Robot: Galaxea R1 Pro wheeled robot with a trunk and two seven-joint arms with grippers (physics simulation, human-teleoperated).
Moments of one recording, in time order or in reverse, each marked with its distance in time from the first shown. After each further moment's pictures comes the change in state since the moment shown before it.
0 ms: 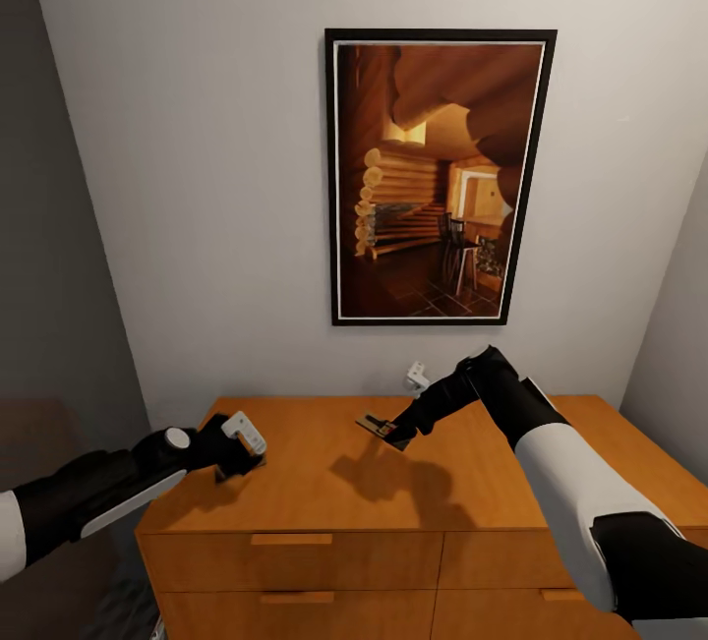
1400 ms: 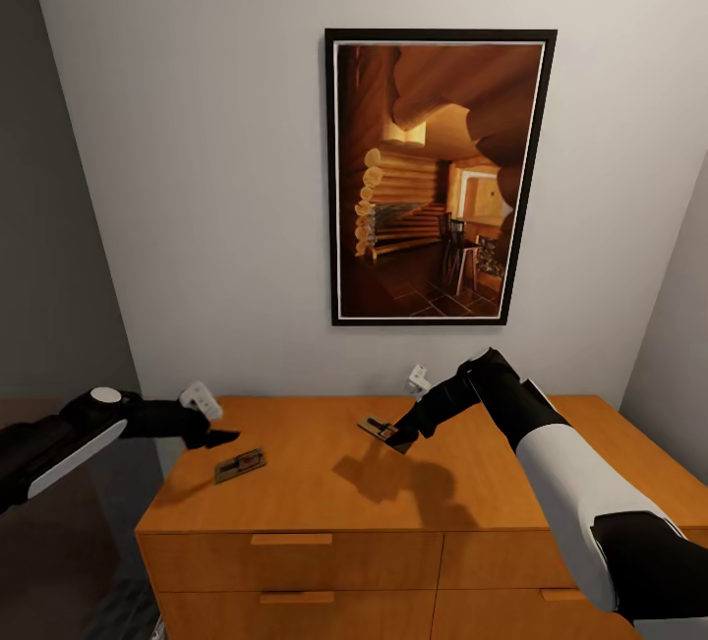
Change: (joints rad) left arm 0.000 0.120 0.296 0.099 -0.024 -0.095 -0.594; right arm 0.000 -0.004 0.000 0.022 0.004 -0.005 -0.002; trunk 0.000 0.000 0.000
